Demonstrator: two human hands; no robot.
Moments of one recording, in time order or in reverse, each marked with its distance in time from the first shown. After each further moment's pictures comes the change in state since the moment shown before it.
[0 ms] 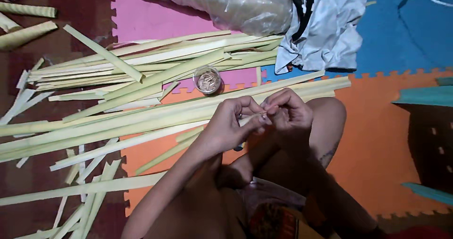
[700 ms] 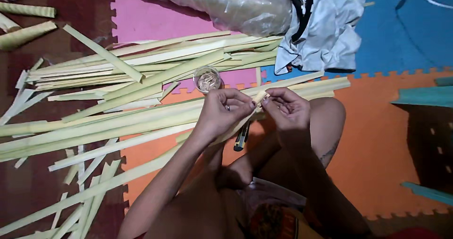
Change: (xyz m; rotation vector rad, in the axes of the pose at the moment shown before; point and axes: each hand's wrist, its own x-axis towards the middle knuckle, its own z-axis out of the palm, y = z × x) left_hand 0.006 0.037 0.003 0.103 0.270 -0.243; right_hand 0.000 -0.005 0.000 0.051 0.043 0.253
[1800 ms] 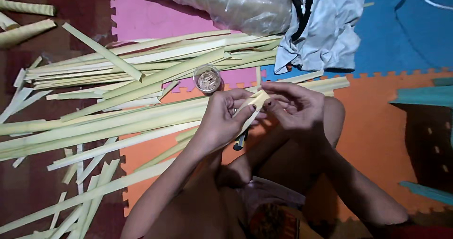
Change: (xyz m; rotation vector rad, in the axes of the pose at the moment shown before) left_hand 0.012 -0.057 -0.001 -0.251 -0.149 0.299; right_hand 0.014 -0.017 -0.018 -0.272 -0.164 -0.203
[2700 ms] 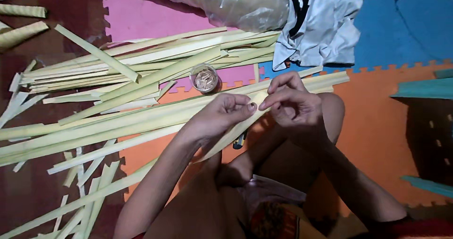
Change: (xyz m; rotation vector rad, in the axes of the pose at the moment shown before) left_hand 0.011 0.019 -0.011 -0.125 -0.269 -0.291; right_hand 0.001 0.000 -0.001 0.233 -0.054 -0.051
